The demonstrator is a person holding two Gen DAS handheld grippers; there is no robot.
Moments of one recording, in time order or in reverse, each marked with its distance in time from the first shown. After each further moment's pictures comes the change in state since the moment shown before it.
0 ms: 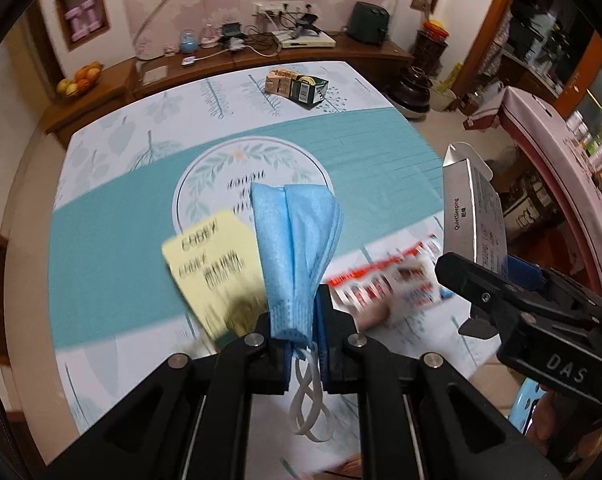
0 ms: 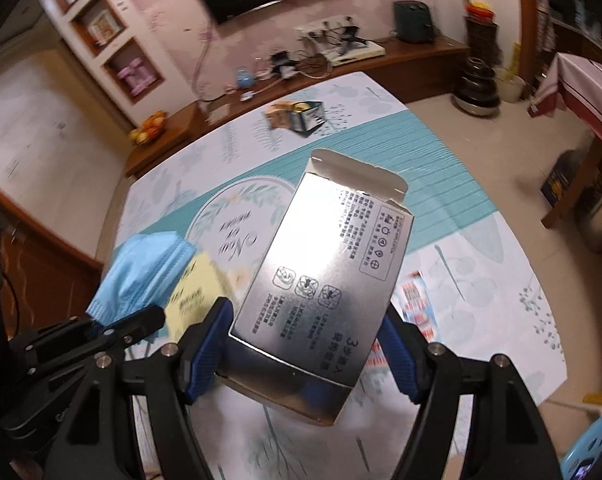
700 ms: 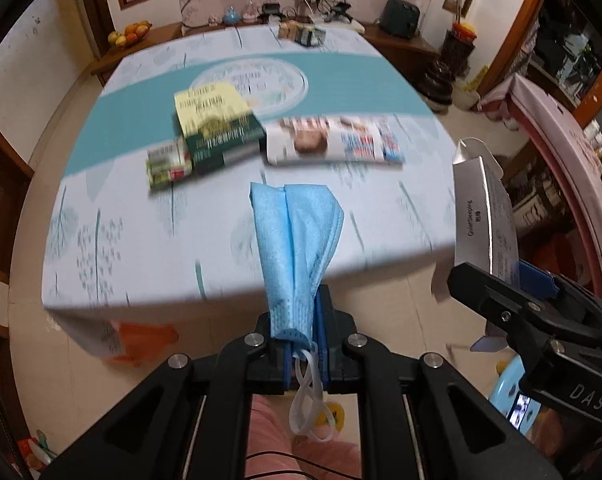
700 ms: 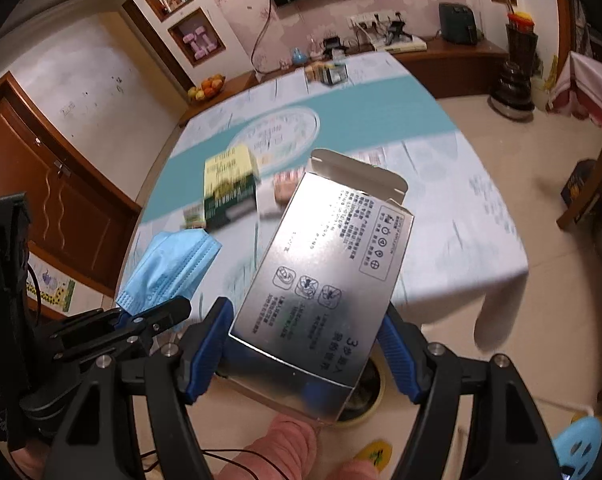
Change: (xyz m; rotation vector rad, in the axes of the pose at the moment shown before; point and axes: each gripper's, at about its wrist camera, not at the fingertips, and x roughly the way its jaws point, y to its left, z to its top) left arm -0.051 -0.091 -0.184 -0.125 0.037 0.076; right arm -0.102 -0.067 -0.146 -0.146 0.064 0.131
